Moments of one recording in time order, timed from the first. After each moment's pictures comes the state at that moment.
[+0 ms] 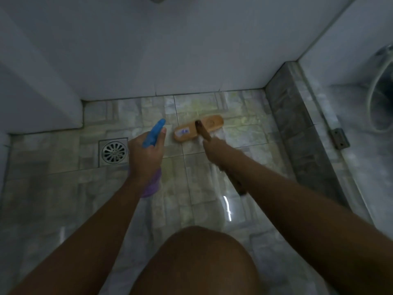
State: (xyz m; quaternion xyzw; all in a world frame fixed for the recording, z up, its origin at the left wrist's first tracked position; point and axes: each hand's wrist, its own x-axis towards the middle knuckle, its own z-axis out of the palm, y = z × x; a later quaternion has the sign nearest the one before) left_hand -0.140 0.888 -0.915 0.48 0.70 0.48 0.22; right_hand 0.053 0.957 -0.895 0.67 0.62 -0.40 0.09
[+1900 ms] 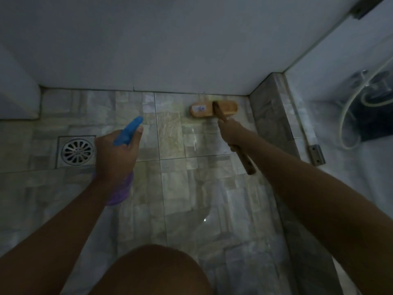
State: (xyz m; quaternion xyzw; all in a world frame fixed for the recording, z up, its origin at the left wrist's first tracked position) left_hand -0.140 0.899 -0.919 0.49 0.69 0.49 0.21; right_hand 0.138 1.052 -0.896 0.76 0.54 -0.35 0.05
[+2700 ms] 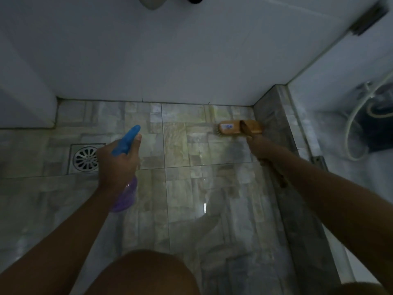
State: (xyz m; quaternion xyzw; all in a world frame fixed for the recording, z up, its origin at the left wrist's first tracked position) left_hand -0.143 0.894 -0.912 0.44 0.71 0.51 0.20; right_hand 0.201 1.050 -0.881 0.77 0.55 -0.32 0.10
